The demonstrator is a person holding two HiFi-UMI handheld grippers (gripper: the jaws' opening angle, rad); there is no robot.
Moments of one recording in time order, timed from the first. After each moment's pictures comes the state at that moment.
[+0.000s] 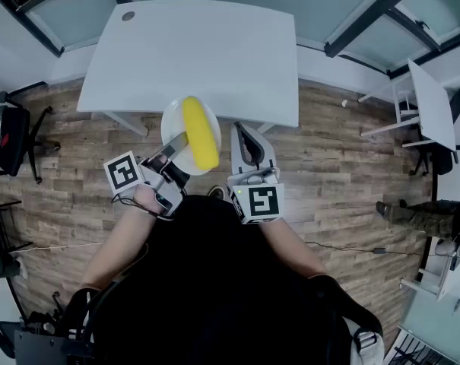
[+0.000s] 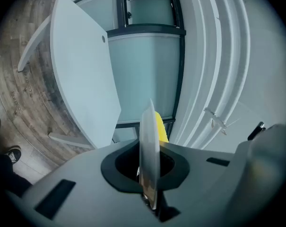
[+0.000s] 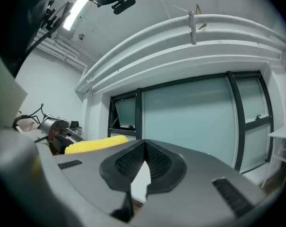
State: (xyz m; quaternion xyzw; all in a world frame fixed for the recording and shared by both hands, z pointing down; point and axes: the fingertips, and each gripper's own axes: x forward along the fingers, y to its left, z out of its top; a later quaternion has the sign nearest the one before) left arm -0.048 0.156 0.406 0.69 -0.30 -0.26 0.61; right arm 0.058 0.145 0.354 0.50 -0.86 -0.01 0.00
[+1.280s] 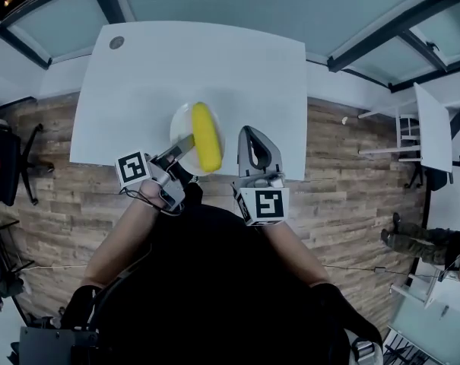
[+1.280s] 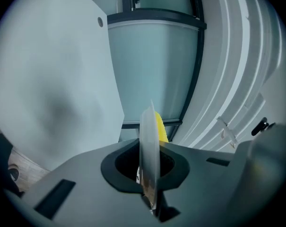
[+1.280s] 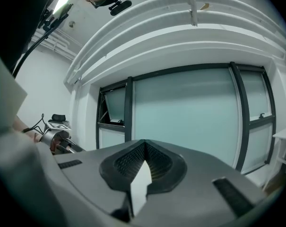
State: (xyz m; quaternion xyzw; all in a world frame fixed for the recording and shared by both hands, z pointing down) left arm -0.070 -0.031 0.458 0.68 -0.26 -0.22 0.65; right arm 0.042 -0.038 0.378 0.53 -0.85 0.01 0.03
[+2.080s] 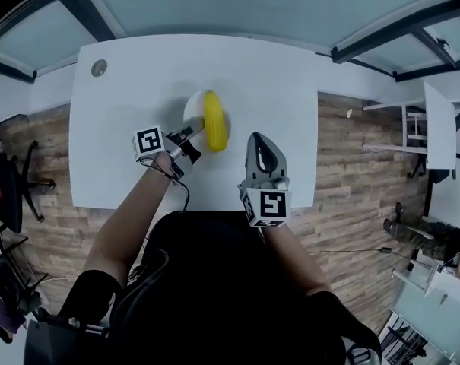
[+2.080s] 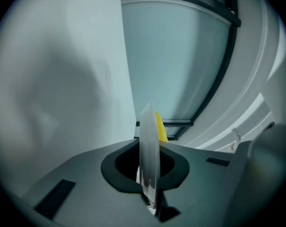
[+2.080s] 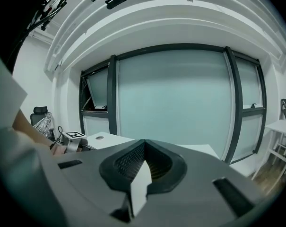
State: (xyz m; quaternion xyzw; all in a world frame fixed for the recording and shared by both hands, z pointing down) left arm -0.060 -0.200 0.566 0.66 -0.22 -0.17 0.69; right arm 0.055 -0.150 0.444 0.59 -0.80 0.08 0.10
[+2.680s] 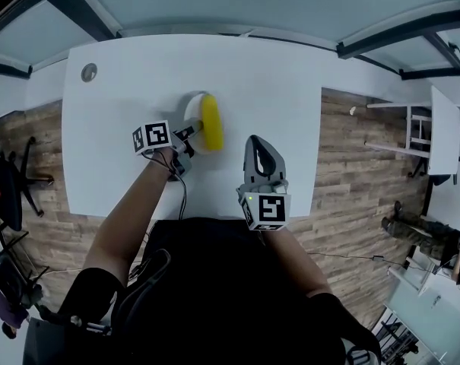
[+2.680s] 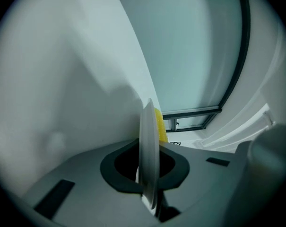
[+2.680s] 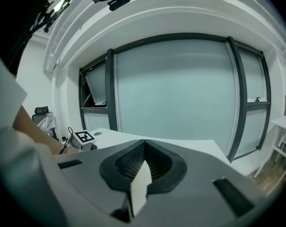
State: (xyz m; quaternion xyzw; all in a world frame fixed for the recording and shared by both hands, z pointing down) left arm -0.048 -0.225 0.633 0.66 -0.30 -0.02 0.69; right arm 0.068 -0.181 0.466 0.57 -0.81 0.11 0.12
